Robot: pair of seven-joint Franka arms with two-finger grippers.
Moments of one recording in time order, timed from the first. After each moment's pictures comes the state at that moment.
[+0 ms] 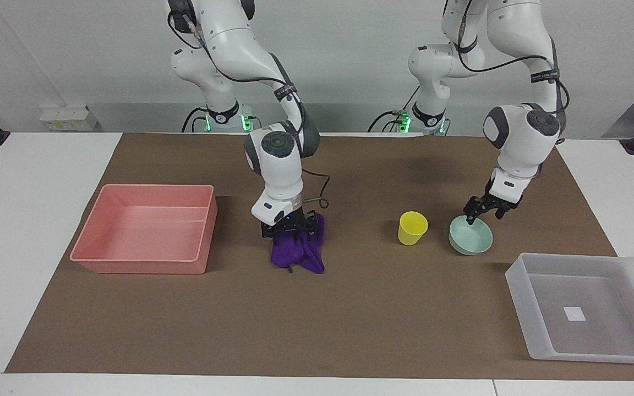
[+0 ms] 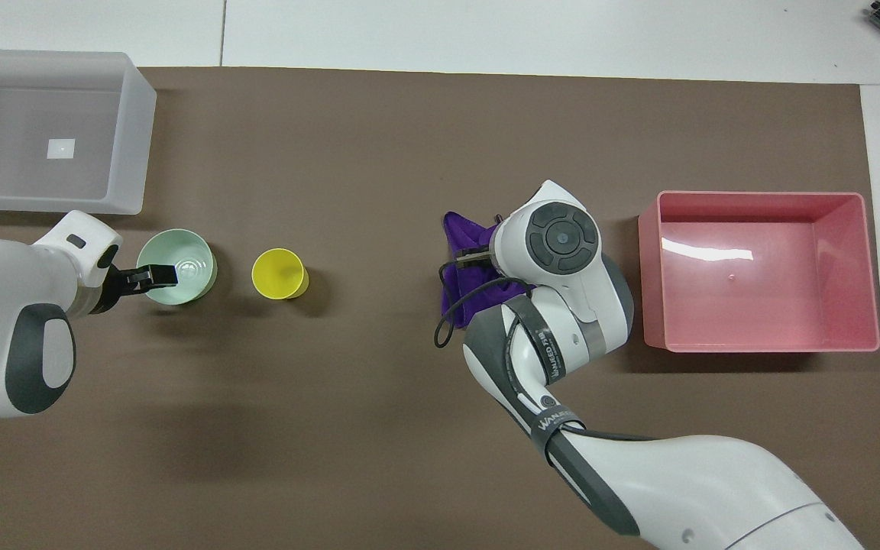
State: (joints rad) left arm -0.05 0.06 0.04 -2.29 -0.03 2.49 -0.18; right arm 0.54 0.41 -0.10 -1.86 0.01 2.43 0.32
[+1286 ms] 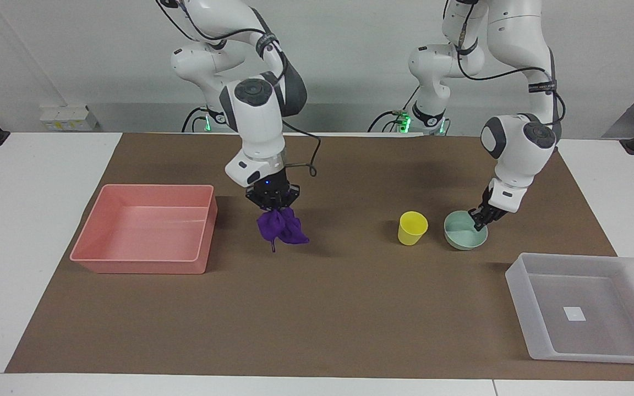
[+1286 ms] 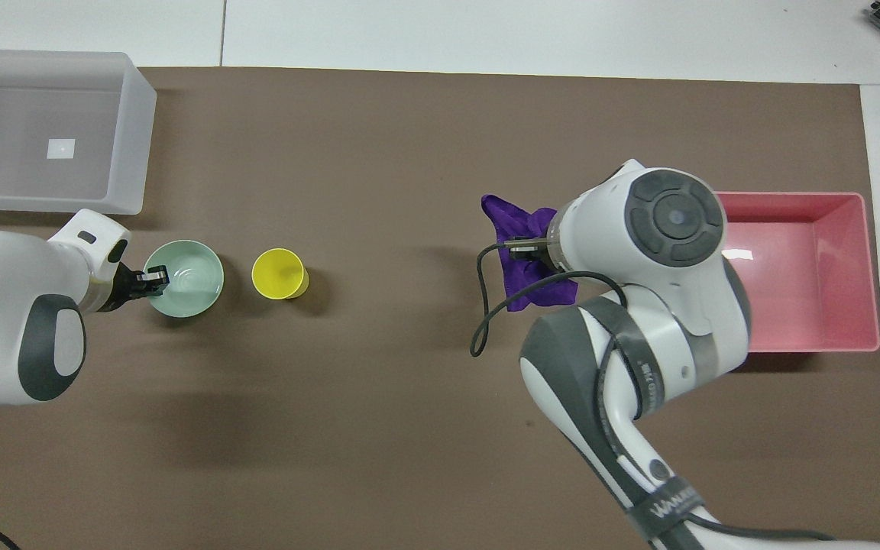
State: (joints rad) left arm -0.04 0.09 0.02 -2.24 -0.04 2.38 -0.21; right arm 0.49 0.13 -0.11 -1.84 0.01 2.10 0.41
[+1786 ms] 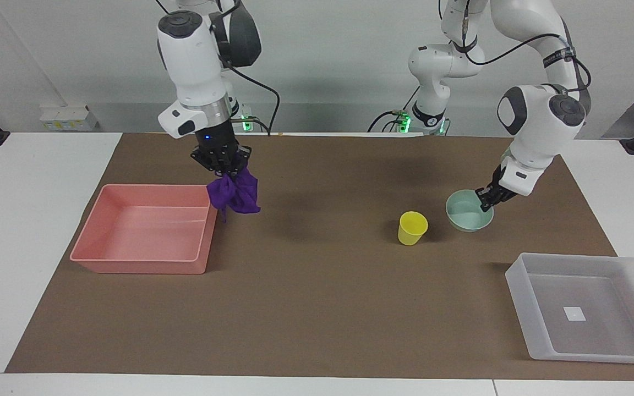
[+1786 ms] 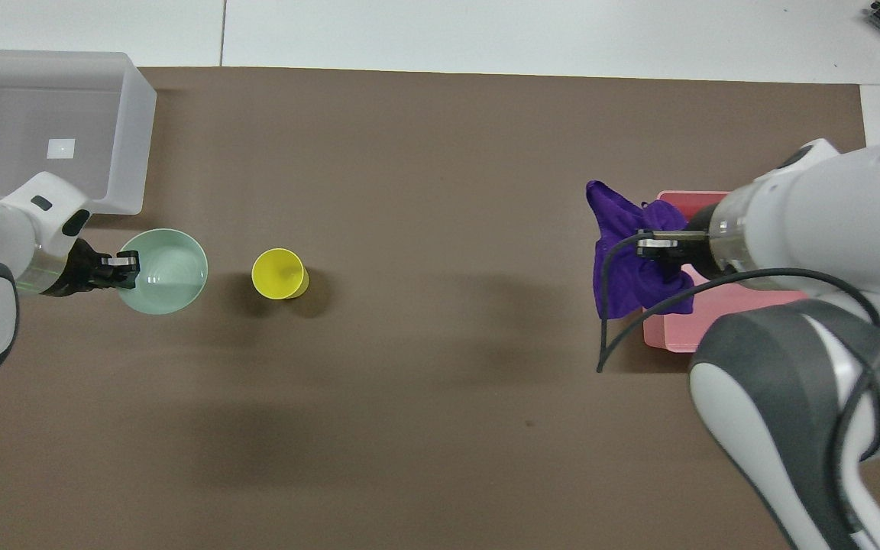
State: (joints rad) left arm -0.05 -0.01 0.02 -2.03 -0.04 2.05 -0.12; right arm 0.29 -0.06 -0.12 -1.84 0.01 1.91 0.24
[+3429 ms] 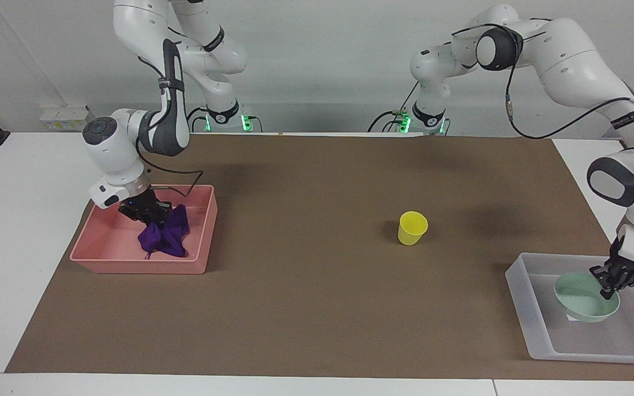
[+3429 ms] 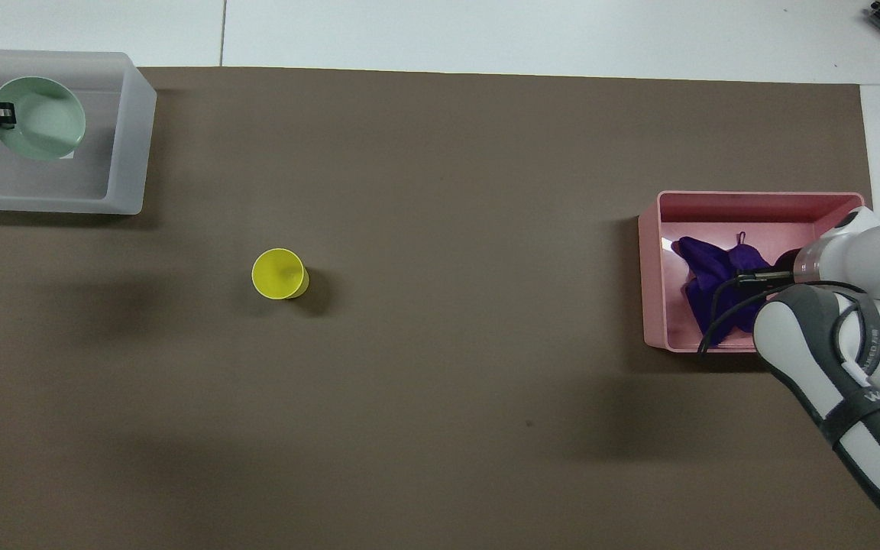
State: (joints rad) left arm 0.22 0.65 -0.01 -1.30 0.00 2.30 0.22; right arm -0.05 0.14 -0.11 -2.18 0.01 2.39 -0.16
